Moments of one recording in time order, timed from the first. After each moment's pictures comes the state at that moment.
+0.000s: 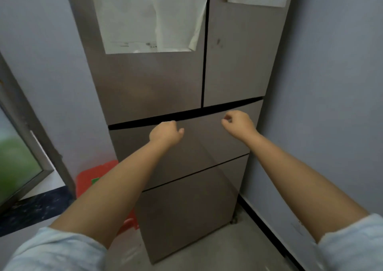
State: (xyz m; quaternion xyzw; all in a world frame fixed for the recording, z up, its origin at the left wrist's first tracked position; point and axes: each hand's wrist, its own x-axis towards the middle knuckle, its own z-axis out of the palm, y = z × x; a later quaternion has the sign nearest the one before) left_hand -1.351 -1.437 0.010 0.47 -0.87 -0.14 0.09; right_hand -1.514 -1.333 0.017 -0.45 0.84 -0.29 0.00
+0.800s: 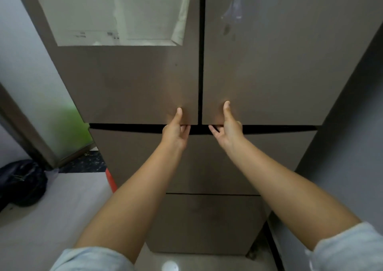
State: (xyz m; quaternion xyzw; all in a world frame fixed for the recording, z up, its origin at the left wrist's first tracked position) left_hand -1.517 -1.471 0.010 0.37 -0.16 -0.69 0.60; right_hand -1.626 -1.470 0.000 -0.12 0.44 -0.71 0.55
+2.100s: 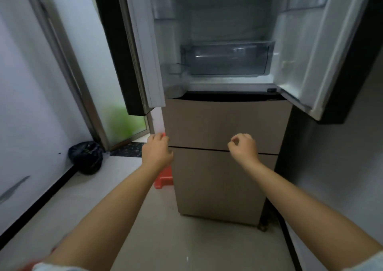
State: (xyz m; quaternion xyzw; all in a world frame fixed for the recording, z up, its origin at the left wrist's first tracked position) left_hand -1.332 -1.127 -0.018 0.70 -0.70 0.02 0.15; right_hand -1.546 -1.114 -0.021 -0.56 0.71 -0.38 0.20
